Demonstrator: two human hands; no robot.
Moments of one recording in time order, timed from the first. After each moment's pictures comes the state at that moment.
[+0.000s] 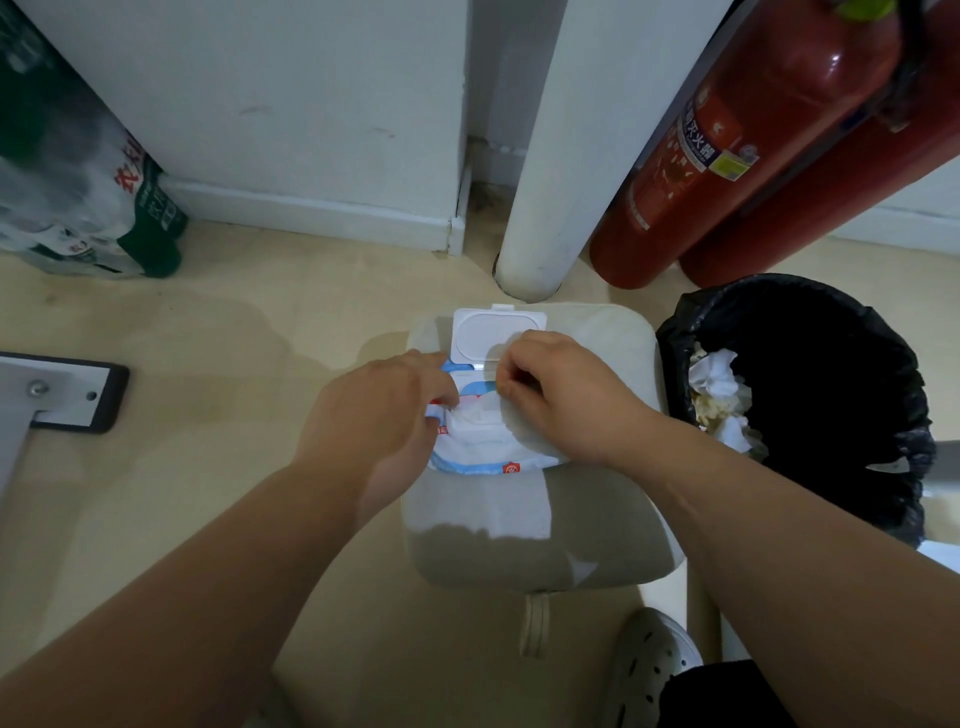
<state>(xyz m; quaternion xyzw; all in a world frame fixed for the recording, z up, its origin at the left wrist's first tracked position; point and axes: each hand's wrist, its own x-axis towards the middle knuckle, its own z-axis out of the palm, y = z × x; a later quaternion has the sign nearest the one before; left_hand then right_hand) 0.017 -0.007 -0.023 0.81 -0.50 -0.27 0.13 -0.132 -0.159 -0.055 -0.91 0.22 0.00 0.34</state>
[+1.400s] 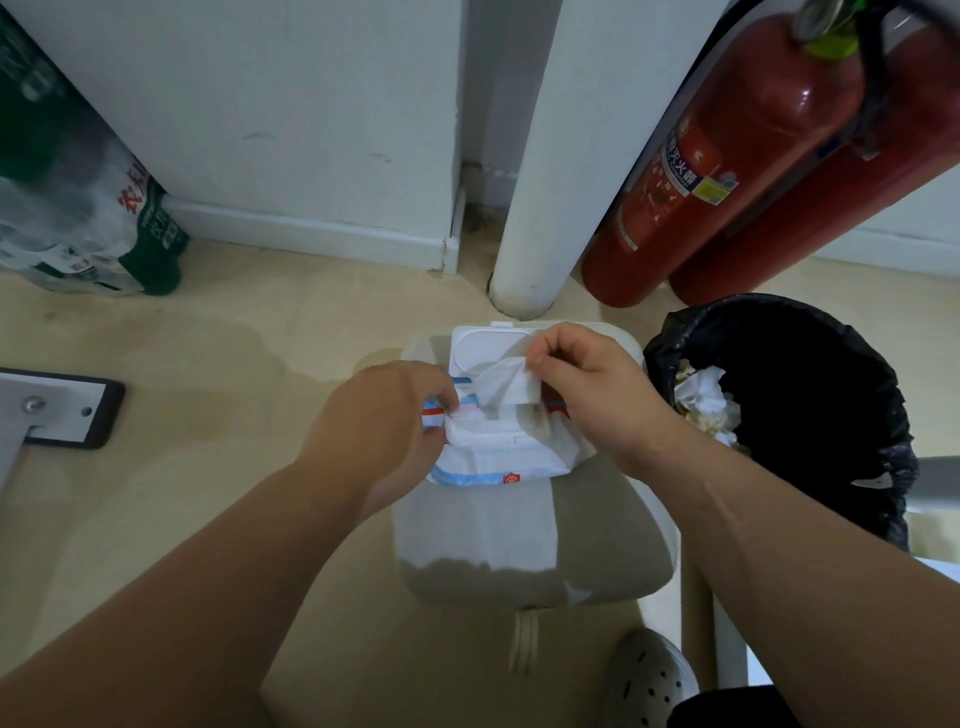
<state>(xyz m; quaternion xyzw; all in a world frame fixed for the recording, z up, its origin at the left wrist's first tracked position) 0.015 -0.016 -0.028 0.82 -0.48 -0.26 0.17 -0.141 -0.166 -0.028 -0.69 0.44 -0.07 0.57</state>
